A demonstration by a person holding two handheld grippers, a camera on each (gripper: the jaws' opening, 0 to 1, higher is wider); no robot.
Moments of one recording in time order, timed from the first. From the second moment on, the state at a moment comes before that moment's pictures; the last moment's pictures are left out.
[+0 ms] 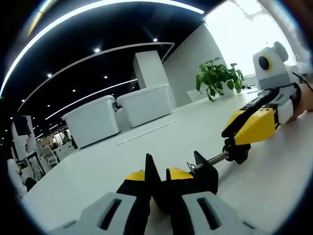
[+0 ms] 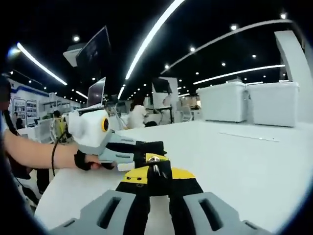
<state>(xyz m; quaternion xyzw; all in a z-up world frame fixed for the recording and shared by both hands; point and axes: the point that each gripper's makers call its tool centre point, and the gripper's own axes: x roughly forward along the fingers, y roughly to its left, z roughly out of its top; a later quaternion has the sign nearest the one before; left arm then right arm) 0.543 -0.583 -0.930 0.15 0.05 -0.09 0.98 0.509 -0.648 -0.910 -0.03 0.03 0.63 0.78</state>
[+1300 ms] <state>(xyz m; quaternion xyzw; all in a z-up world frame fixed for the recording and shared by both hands) 0.542 -0.587 -0.932 0.12 0.06 -0.08 0.99 0.487 -0.636 -0.914 -0.47 -0.26 0.53 0.66</state>
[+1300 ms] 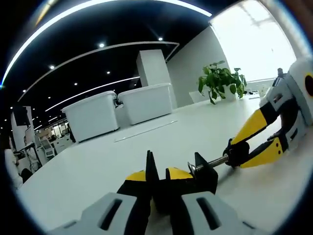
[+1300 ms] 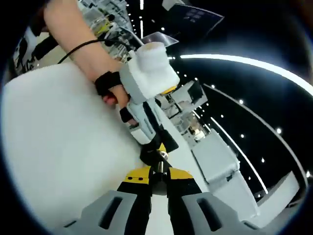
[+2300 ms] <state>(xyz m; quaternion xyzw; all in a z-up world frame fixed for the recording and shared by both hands) 0.545 -0.582 -0.934 0.13 0.06 -0.08 0.99 0.535 -0.648 -0.913 0.03 0.07 0.61 0.79</state>
